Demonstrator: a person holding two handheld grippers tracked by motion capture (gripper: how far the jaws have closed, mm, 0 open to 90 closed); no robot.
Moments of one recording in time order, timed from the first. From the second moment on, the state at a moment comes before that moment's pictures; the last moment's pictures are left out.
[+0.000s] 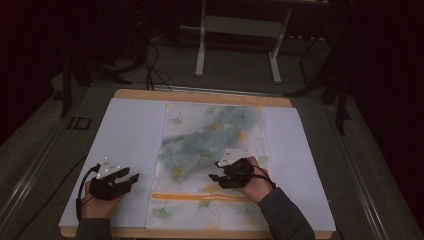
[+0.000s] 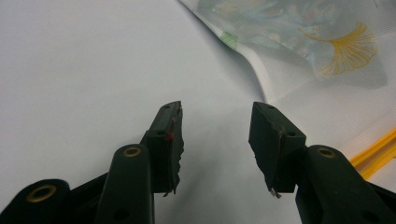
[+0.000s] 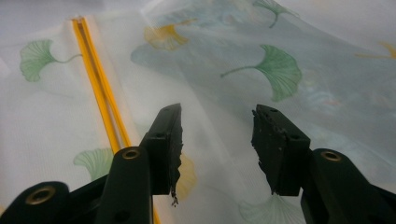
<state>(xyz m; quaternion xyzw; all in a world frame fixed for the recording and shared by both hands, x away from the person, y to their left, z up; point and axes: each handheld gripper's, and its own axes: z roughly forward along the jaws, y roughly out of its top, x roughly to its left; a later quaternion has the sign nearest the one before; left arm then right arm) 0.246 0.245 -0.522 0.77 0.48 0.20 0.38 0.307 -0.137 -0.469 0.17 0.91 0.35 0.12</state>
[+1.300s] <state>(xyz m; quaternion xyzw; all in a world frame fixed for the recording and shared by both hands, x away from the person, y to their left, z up) 0.247 0.247 -0.524 0.77 0.48 0.20 0.38 0.294 -0.062 -0.480 0.13 0.92 0.37 0.08</state>
